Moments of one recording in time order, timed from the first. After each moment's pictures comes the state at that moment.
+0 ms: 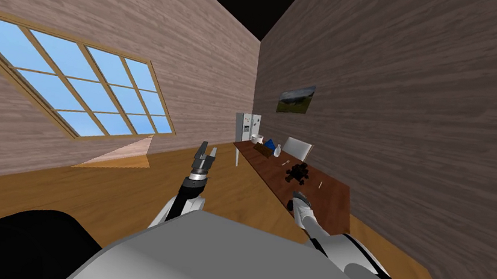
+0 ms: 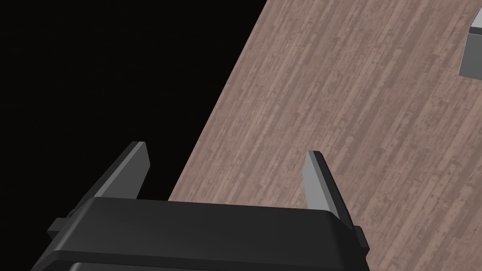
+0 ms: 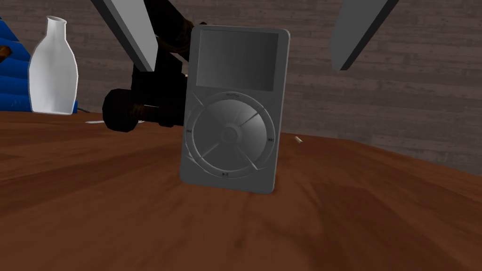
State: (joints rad) left arm 0.49 0.00 0.00 -2.22 -0.12 -0.57 0.16; right arm -0.48 -0.33 0.22 -0.37 1.20 0.50 -0.40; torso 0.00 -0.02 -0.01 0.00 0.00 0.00
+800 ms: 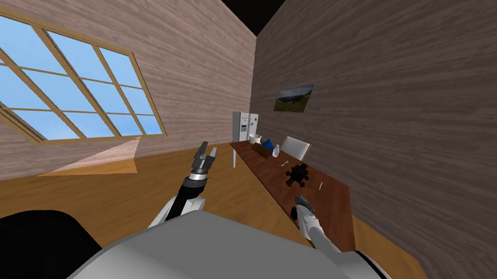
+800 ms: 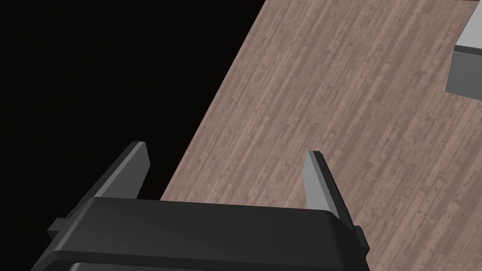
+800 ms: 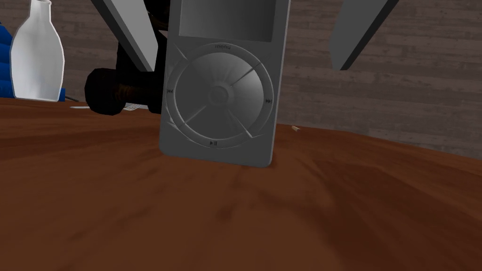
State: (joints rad) left arm 0.49 0.00 0.00 -2.22 -0.12 -0.57 0.16; right arm -0.38 -0.36 0.22 -0.45 1.25 0.46 -0.44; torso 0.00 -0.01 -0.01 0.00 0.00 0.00
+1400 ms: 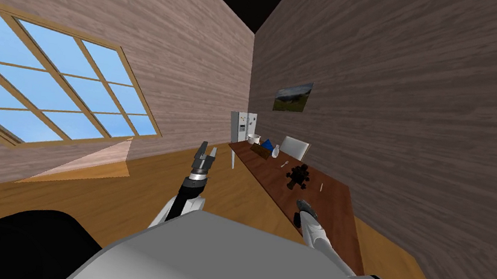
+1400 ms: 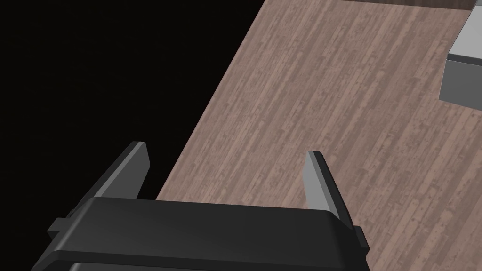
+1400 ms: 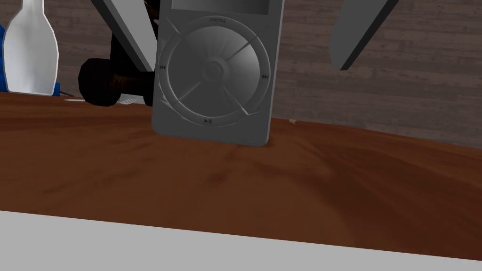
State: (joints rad) left arm 0.49 0.00 0.00 -2.22 -0.12 -0.57 0.16; right arm -0.27 -0.38 0.20 -0.58 1.23 0.45 -0.40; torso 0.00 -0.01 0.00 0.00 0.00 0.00
